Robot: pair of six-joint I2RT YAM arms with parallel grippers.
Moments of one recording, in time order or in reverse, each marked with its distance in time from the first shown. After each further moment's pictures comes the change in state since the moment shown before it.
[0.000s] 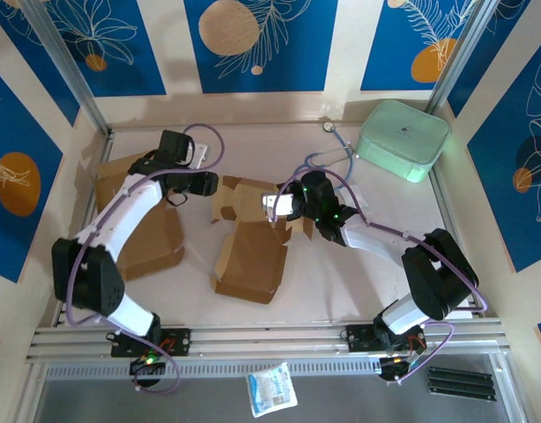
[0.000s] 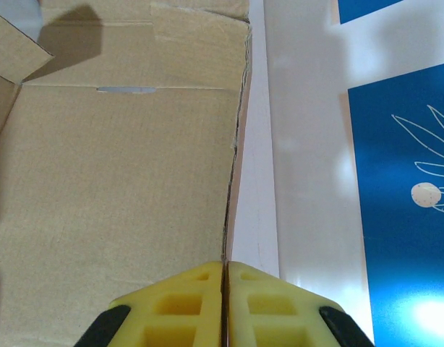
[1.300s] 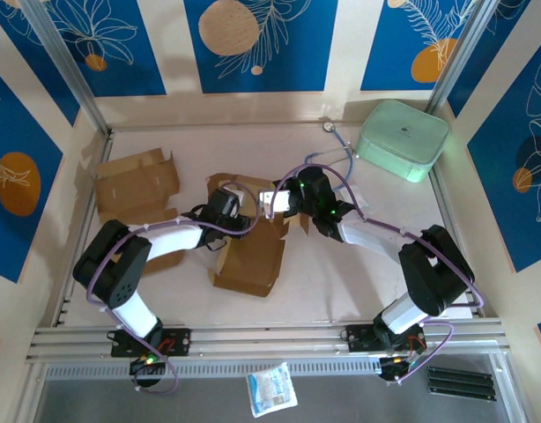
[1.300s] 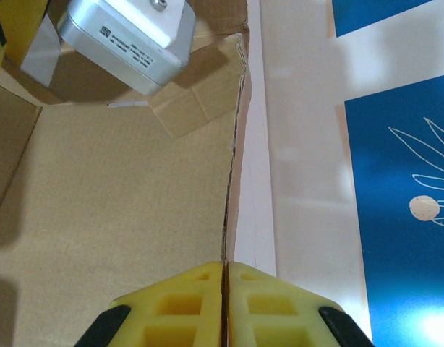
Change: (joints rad) left arm -0.308 0.063 -0.536 0.698 -0.116 -0.304; right arm 0.003 0.032 0.053 -0.014 -0.026 0.008
